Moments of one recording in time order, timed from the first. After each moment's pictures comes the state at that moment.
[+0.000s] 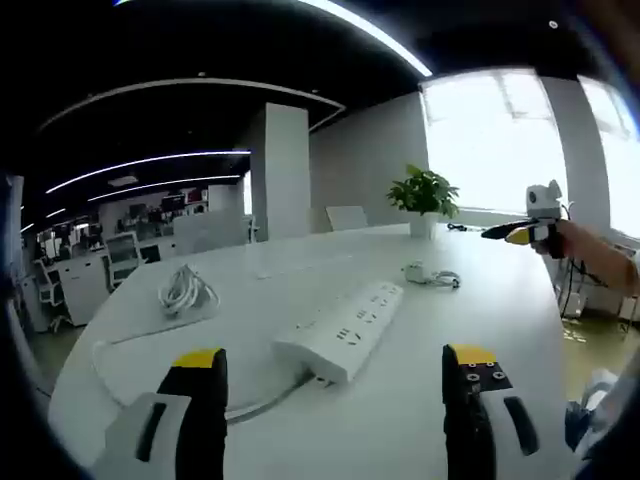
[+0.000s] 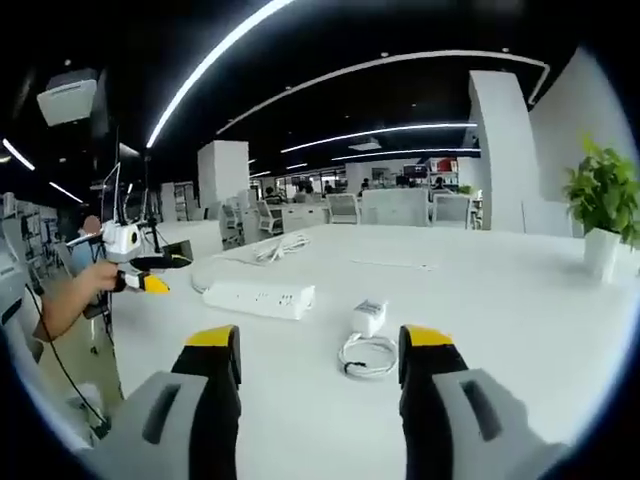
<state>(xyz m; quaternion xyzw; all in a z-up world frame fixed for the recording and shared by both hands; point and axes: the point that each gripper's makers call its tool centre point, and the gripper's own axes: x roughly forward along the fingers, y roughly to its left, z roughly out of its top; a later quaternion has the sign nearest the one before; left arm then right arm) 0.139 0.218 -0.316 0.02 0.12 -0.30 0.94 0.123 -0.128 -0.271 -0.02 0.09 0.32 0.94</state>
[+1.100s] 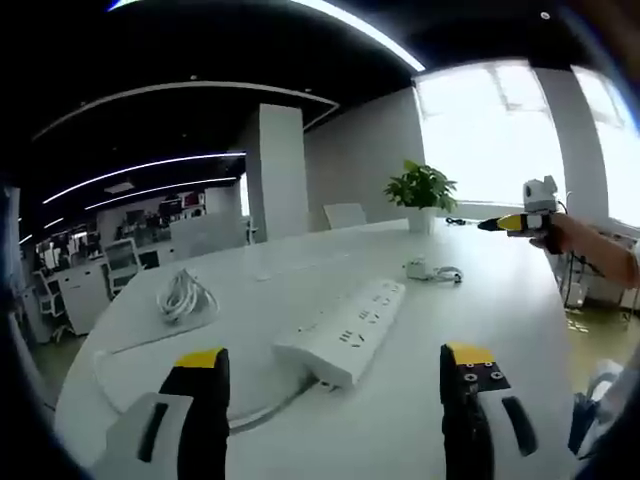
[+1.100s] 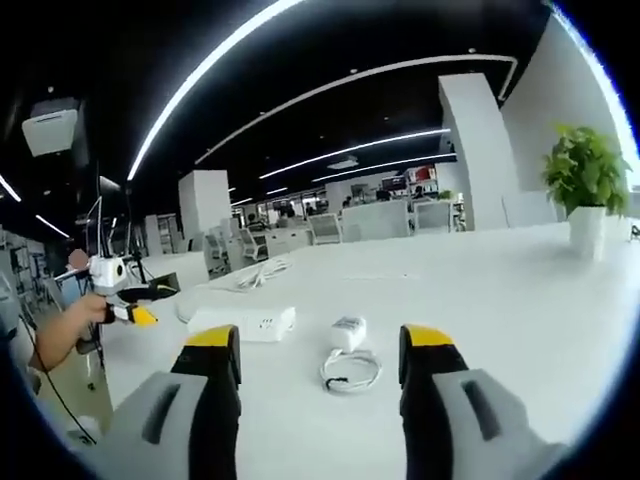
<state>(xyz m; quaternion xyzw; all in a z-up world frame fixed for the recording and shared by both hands) 0.145 0.215 -0.316 0.04 0.12 -0.31 0.94 0.139 -0.151 -0.264 0.04 0.06 0.28 0.96</state>
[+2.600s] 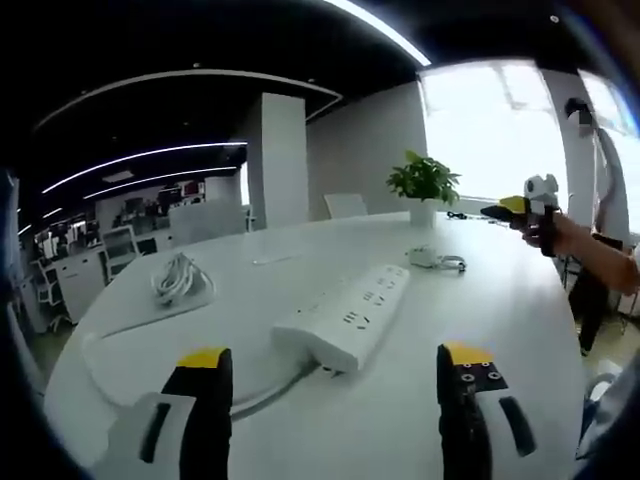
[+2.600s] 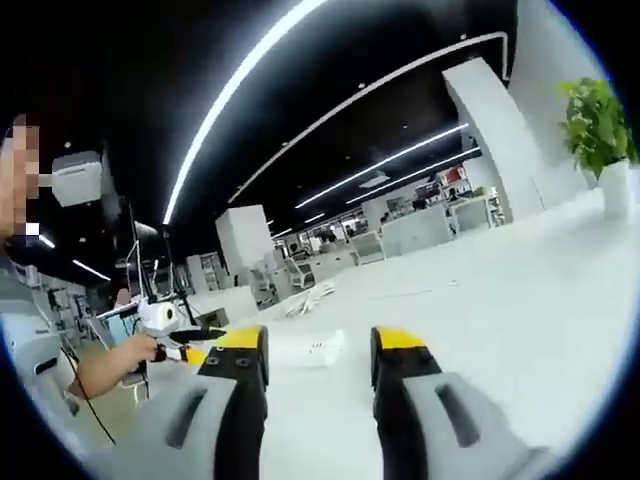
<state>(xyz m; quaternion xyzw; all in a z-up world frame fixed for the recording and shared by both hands) 0.152 0.216 -0.337 0.03 0.14 -0.31 0.94 0.128 -0.116 -0.254 0.09 0.01 0.38 0.92</state>
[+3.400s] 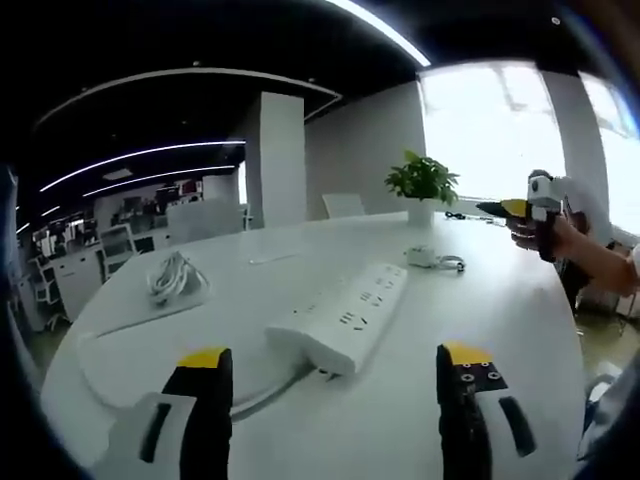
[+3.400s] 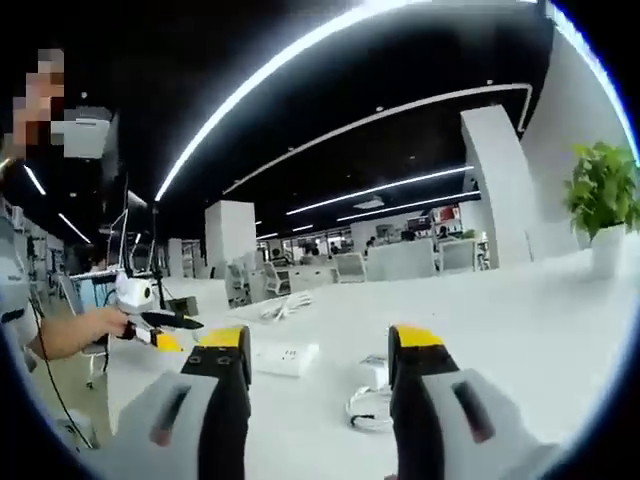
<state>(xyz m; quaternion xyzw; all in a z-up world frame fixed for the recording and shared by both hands) 0.155 0.209 -0.340 0.03 0.14 -0.31 0.94 0.139 -0.117 -0.254 0.03 -0.01 0.33 0.94</state>
